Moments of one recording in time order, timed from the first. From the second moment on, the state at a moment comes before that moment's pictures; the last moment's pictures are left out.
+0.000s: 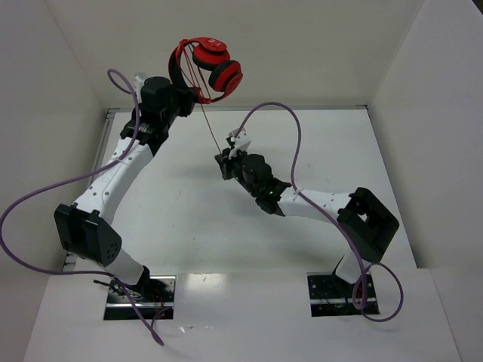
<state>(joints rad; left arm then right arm) -0.30 1.56 1.58 -0.24 -0.17 -1.38 0.87 1.65 0.99 0.59 0.24 0.16</state>
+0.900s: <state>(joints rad) -0.30 1.56 1.58 -0.23 -0.17 -1.36 0.87 1.68 1.00 0.58 0.22 0.14</state>
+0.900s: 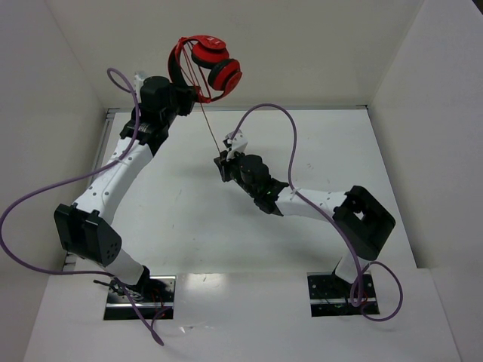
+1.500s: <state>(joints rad) -0.23 1.44 1.41 -0.22 -0.01 -1.34 0.84 1.65 0.91 0.64 0.28 0.11</state>
